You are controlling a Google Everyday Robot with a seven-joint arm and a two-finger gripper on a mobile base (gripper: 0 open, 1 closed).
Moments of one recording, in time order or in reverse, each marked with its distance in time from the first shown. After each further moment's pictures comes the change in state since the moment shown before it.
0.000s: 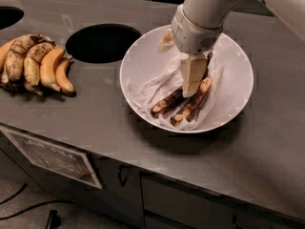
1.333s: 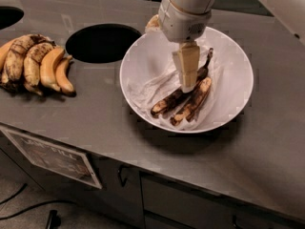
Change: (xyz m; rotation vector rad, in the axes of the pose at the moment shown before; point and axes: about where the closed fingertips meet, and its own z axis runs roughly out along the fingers) arm -0.021 -0.018 -0.013 -0.019 0.024 -0.047
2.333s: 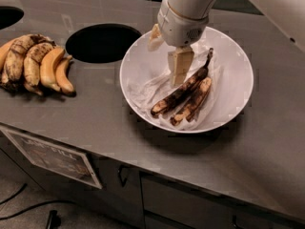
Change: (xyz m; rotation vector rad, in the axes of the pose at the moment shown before) arm 0.000 -0.003 0.013 0.002 -0.022 -0.008
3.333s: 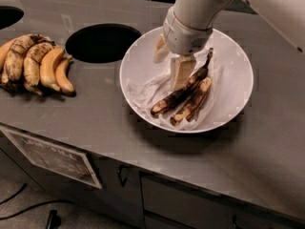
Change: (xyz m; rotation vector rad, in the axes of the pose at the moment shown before) arm 0.008 0.012 0.014 -0.007 -0.024 0.023
